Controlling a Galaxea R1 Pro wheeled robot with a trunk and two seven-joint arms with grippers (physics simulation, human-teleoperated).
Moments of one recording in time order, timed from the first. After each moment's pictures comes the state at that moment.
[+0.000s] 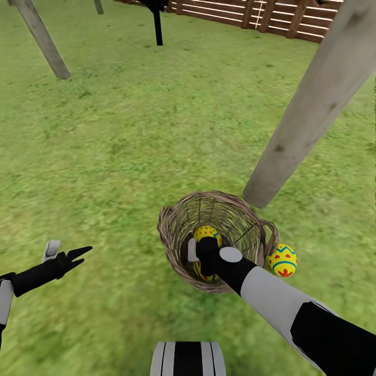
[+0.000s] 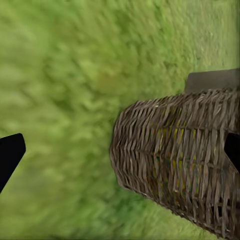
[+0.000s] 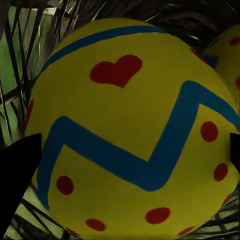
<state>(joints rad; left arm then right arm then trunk) -0.55 0.30 0.60 -1.06 0.20 0.97 -0.99 -1.01 0.11 0.92 -0.69 0.87 0.70 0.89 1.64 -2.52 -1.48</state>
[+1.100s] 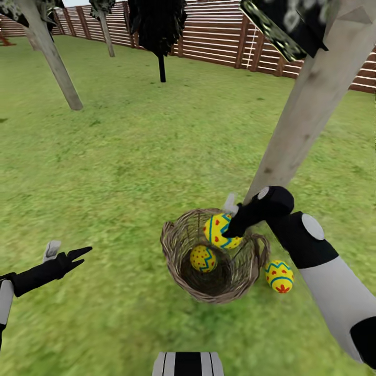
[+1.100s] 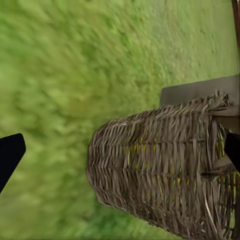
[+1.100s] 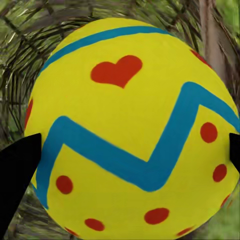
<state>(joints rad) -0.55 0.30 0.60 -1.05 0.20 0.97 -0.99 -1.01 -0.19 0.41 -1.39 0.87 0.85 1.41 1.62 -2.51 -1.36</state>
